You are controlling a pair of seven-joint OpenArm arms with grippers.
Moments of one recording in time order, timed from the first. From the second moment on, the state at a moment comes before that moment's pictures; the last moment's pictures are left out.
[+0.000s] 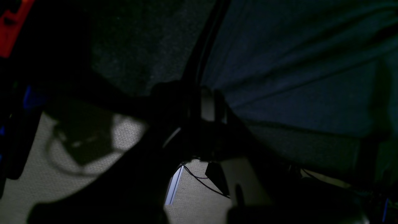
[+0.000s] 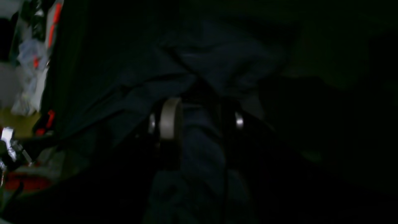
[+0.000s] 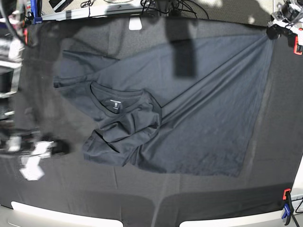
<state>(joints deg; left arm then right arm) 32.0 -7.2 -47.2 91.0 -46.5 -32.8 50.0 29.0 32.3 2.7 58.2 67.4 36.7 -75.1</state>
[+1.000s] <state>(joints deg) 32.1 -7.2 -47.1 91.0 -46.4 -32.8 49.2 12.8 12.2 -32.1 85.9 30.2 36.8 -63.8</state>
